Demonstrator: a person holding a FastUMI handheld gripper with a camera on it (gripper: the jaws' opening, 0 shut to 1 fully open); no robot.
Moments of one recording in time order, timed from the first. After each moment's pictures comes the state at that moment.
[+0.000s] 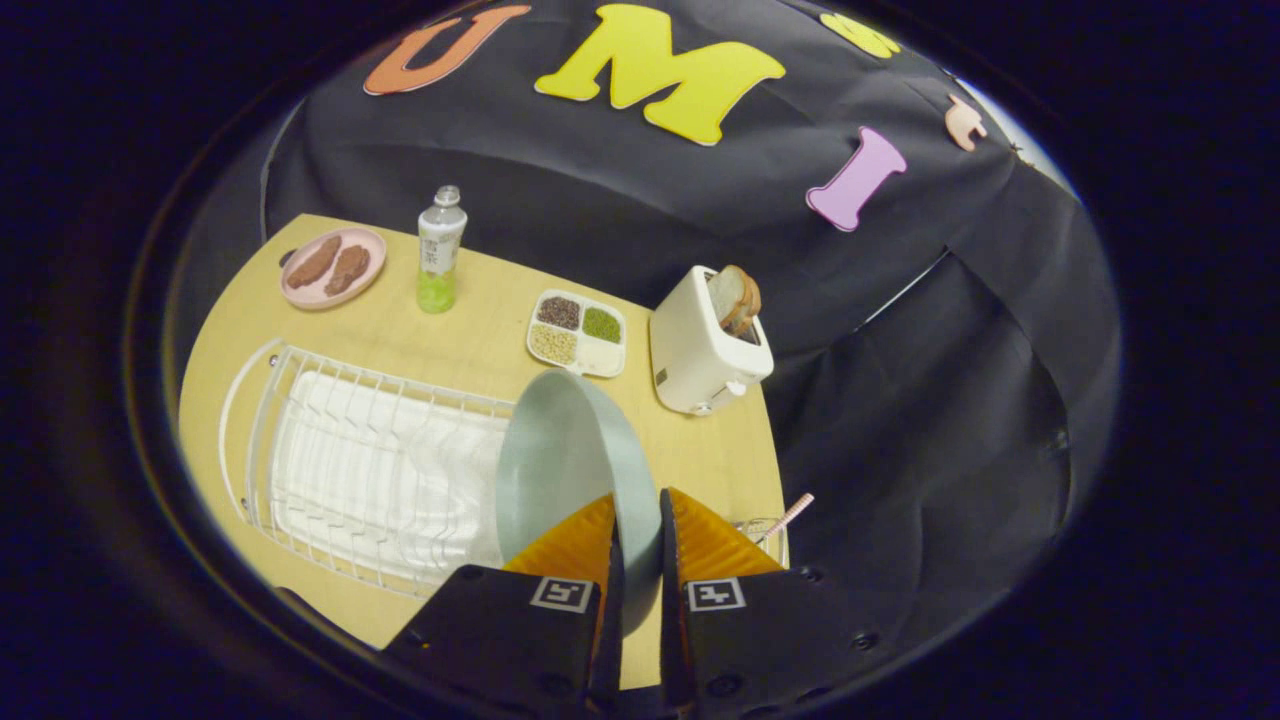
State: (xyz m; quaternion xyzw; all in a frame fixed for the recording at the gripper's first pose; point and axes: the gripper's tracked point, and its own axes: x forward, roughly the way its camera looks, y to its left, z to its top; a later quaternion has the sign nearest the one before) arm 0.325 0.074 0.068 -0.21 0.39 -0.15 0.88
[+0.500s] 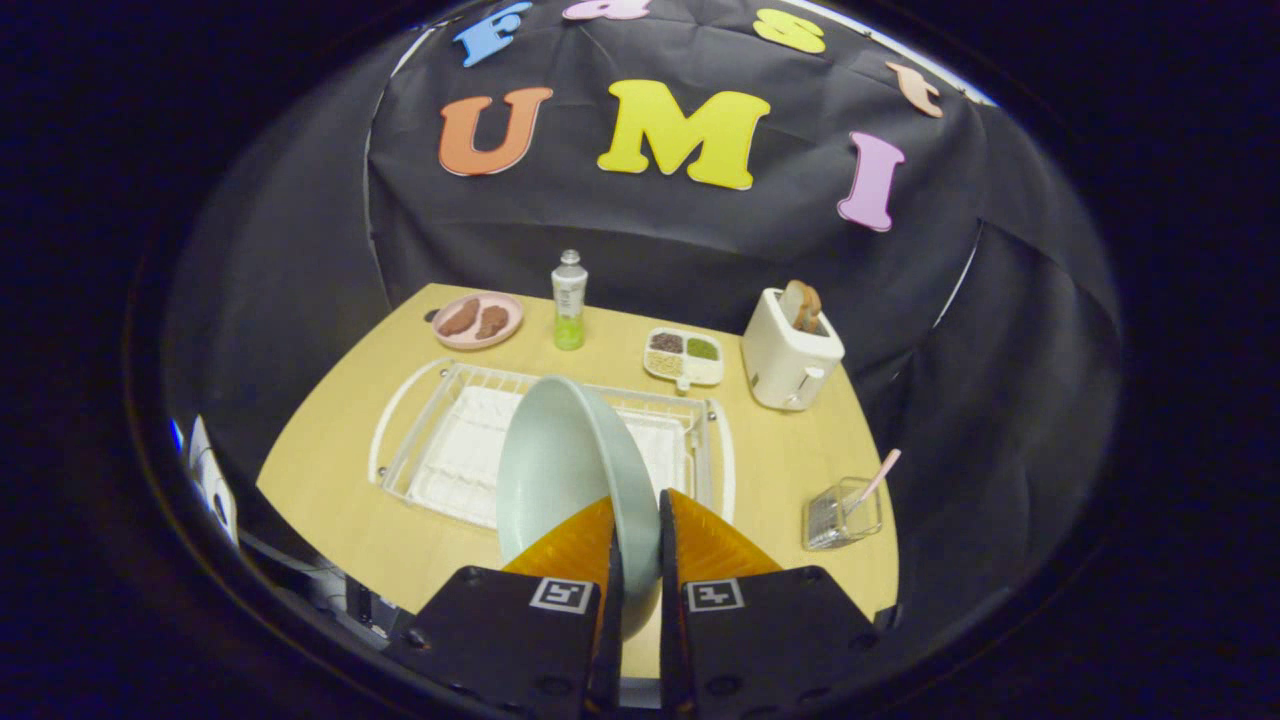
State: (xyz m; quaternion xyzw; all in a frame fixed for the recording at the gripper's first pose) arm 0.192 0.113 0.033 -0.10 0.33 0.03 0.94
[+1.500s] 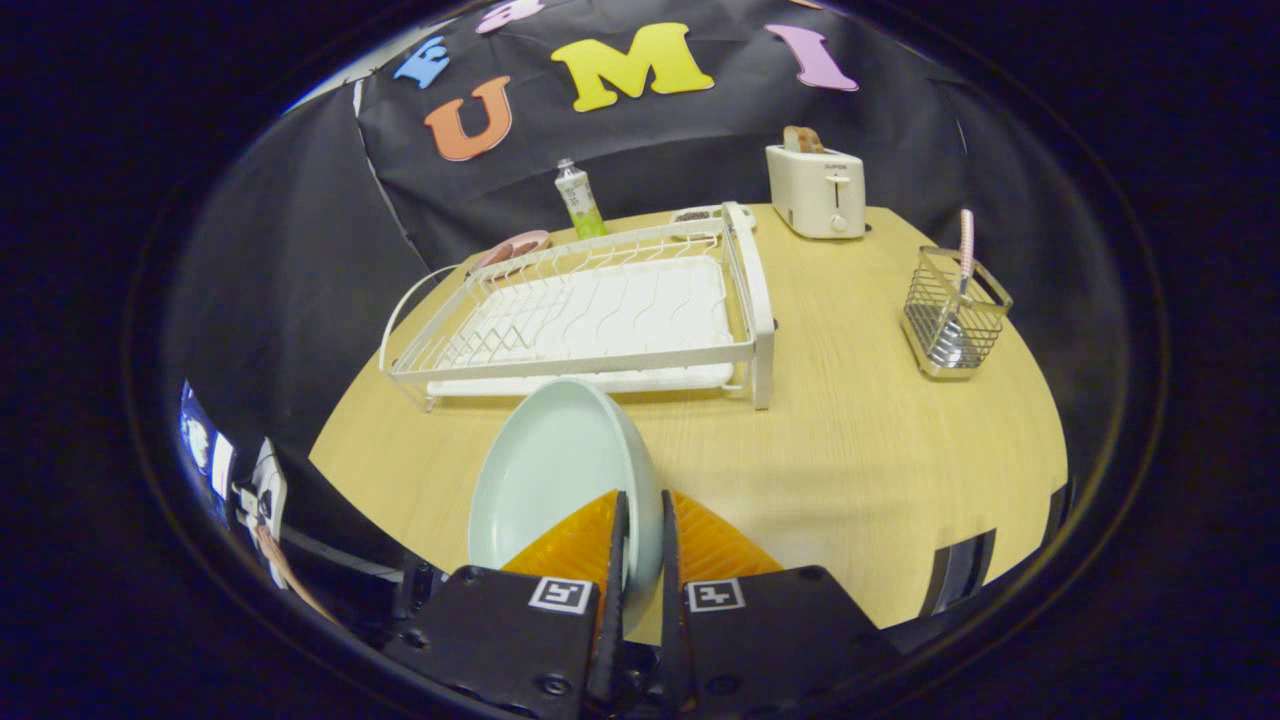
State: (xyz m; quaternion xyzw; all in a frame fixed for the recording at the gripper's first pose) arm 0.150 0.053 -0.173 0.03 0.39 0.12 0.91
